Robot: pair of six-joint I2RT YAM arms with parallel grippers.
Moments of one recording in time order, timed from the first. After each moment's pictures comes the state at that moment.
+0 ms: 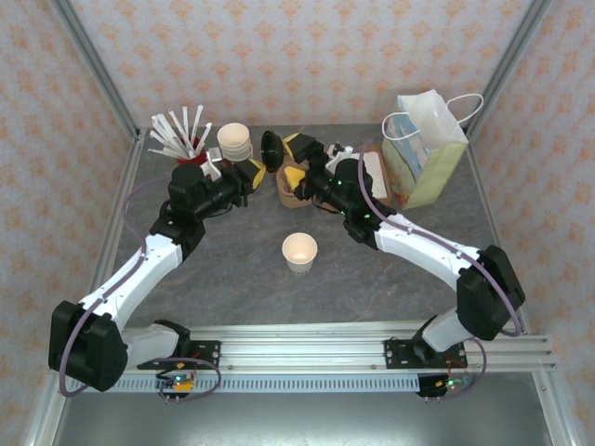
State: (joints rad) left arm -0.29 1.19 0.86 0.23 0.43 -1.51; right arm 0.71 1.49 1.08 0.43 -0.09 1.58
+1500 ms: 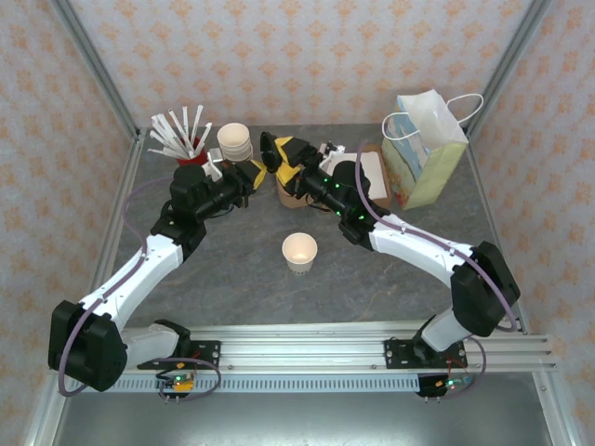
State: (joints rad) left arm -0.30 1.19 0.86 0.21 0.41 -1.49; right arm 0.74 1.52 1.08 0.55 -0.13 1.64
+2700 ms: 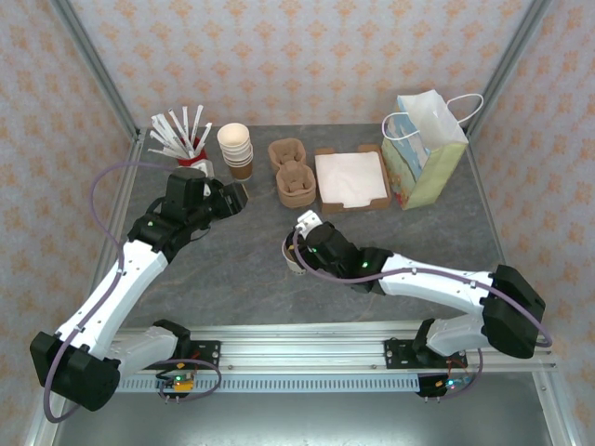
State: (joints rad) left arm -0.31 1.07 1.01 -0.58 0.03 -0.64; right arm 1.02 1.32 0.81 -0.17 0.33 0.16
